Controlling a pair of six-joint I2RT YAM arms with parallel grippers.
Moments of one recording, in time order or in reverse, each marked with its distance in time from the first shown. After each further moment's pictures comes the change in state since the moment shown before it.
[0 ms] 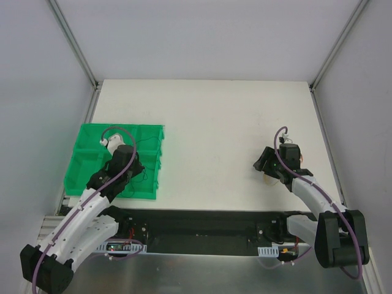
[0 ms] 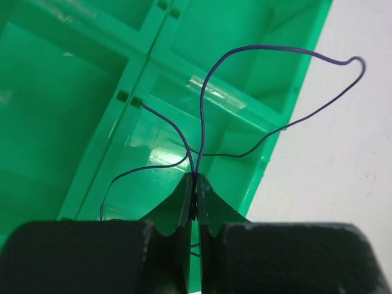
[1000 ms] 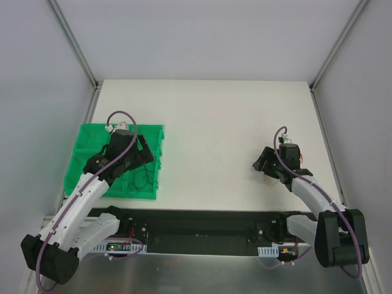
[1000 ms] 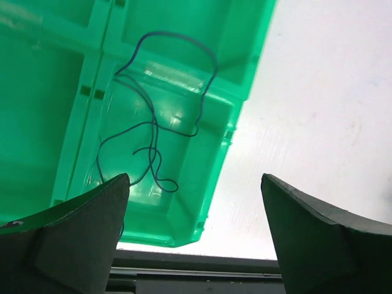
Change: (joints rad) left arm 0.066 0.125 0.183 -0.175 0.201 0.060; right arm 0.000 0.009 0.000 0.007 -0.018 0.000
